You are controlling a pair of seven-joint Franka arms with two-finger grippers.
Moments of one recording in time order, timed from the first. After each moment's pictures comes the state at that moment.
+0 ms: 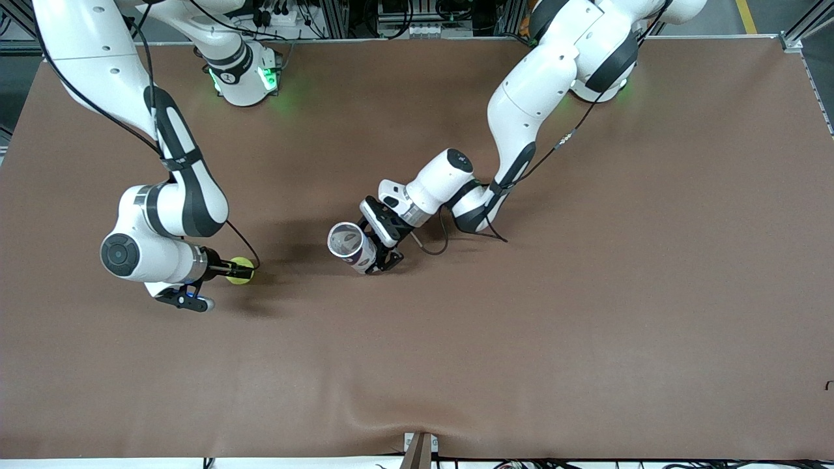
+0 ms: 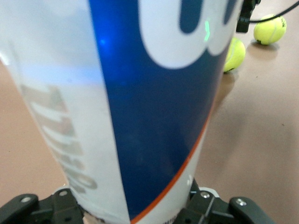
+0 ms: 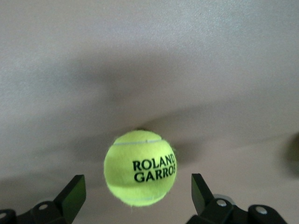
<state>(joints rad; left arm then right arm) -0.67 1.10 -0.23 -1.46 0.20 3.49 0.07 0.11 0.54 -0.03 -1.85 0.13 2.20 0.24</state>
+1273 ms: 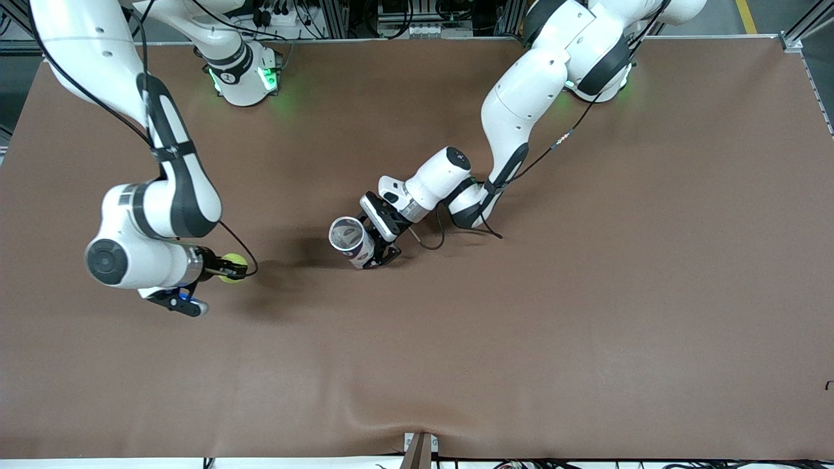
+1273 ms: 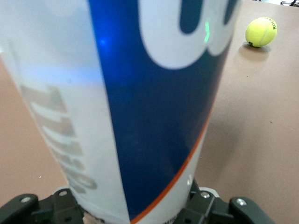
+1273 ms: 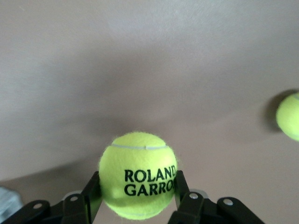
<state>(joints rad) -0.70 1.13 -0.23 -1.46 0.17 3.53 0.07 0.13 0.50 -0.04 -1.64 0.13 1.90 0.41</state>
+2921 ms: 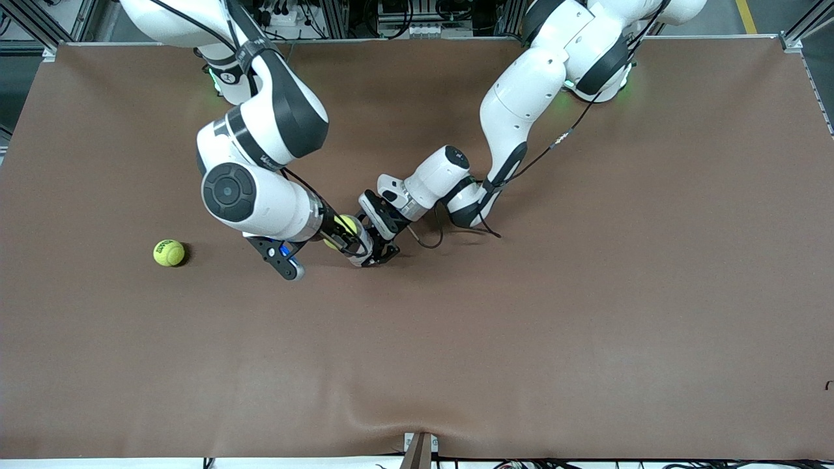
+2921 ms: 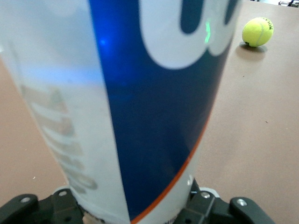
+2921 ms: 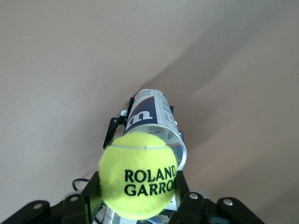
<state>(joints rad) -0.71 1.13 -0.23 -1.46 0.16 3.53 0.07 0.48 0.51 0.00 -1.36 0.27 1.74 1.18</state>
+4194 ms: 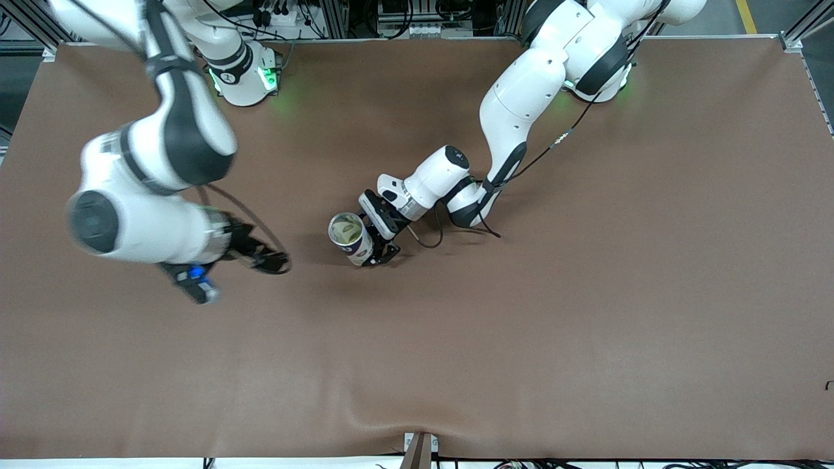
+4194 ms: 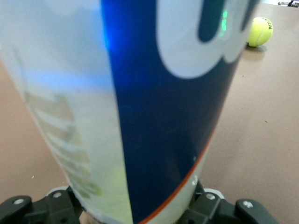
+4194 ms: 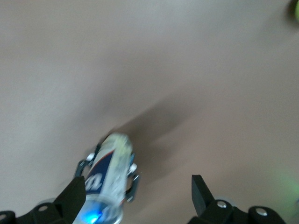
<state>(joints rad) -0.71 1.13 -0.23 -1.46 0.16 3.54 0.07 0.23 0.47 -0.04 -1.34 0.24 1.61 0.80</state>
